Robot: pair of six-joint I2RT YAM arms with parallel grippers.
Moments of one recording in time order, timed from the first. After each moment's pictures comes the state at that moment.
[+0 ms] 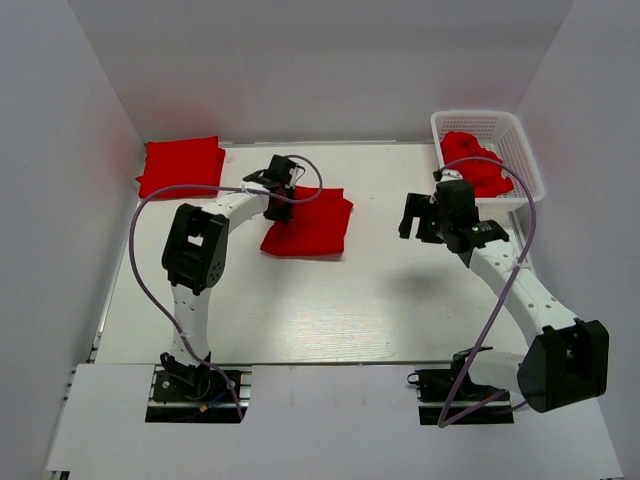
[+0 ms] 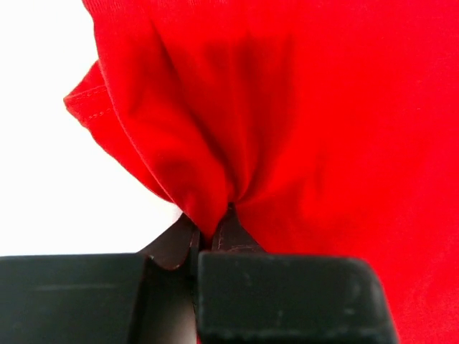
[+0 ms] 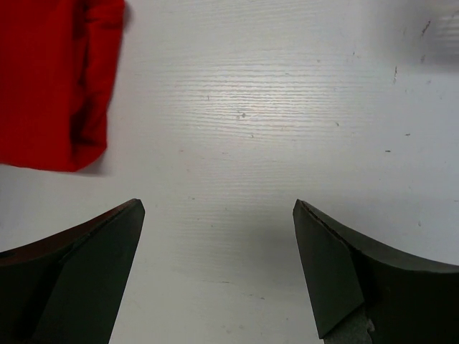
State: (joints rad) left arm -0.42 2.11 1.57 -0.50 -0.12 -0.21; right arm 0.30 1.22 0.97 -0.47 0.03 0.31
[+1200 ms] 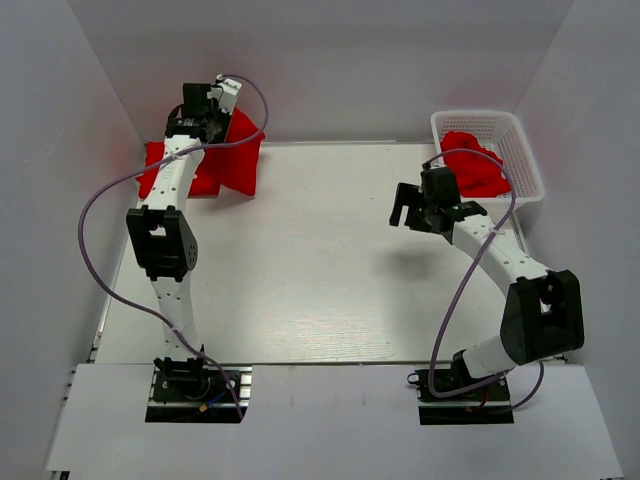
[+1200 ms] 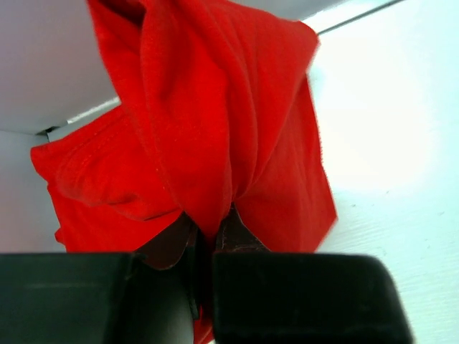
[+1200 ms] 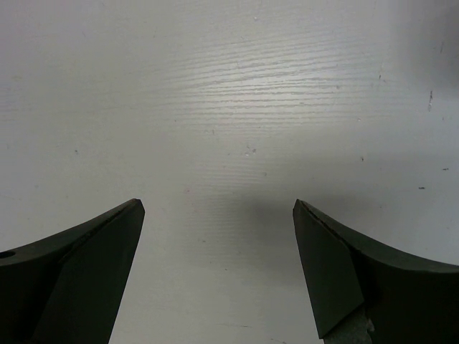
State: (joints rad) left arm -0.07 2.15 2.16 -0.60 0.02 0.36; right arm 0.30 1.46 1.06 -0.40 0.04 0.37
